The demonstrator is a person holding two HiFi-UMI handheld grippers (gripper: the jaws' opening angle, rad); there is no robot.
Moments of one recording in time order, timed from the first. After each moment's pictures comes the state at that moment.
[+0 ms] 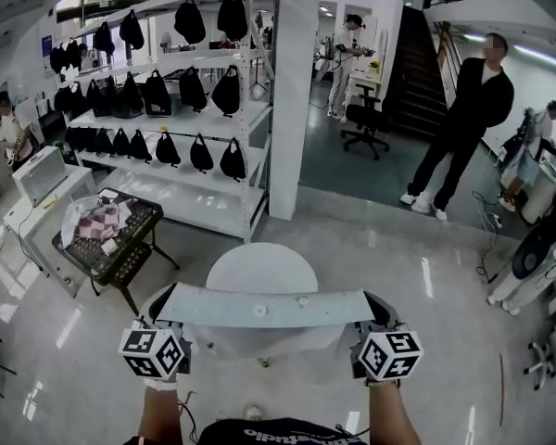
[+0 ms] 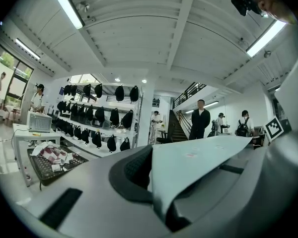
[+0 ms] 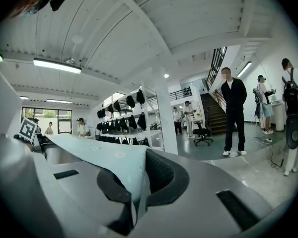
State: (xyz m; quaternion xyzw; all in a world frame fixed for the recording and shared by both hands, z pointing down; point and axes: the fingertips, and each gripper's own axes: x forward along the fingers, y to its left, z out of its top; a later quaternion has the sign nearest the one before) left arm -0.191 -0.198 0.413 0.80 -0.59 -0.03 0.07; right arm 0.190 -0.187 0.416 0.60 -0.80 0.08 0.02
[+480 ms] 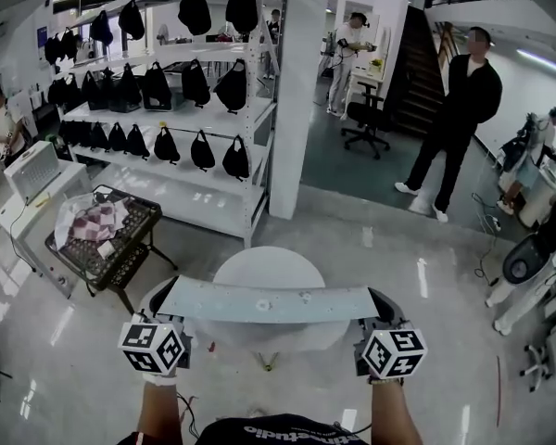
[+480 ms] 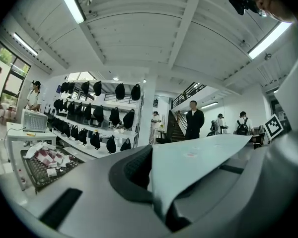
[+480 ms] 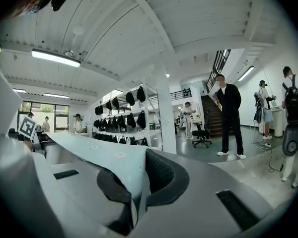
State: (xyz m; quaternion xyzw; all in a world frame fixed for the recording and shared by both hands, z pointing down) left arm -0.237 -0.271 0.415 0.81 -0.58 -0.03 0.07; right arm 0.145 -0.248 0.409 0.61 -0.79 0.07 0.04
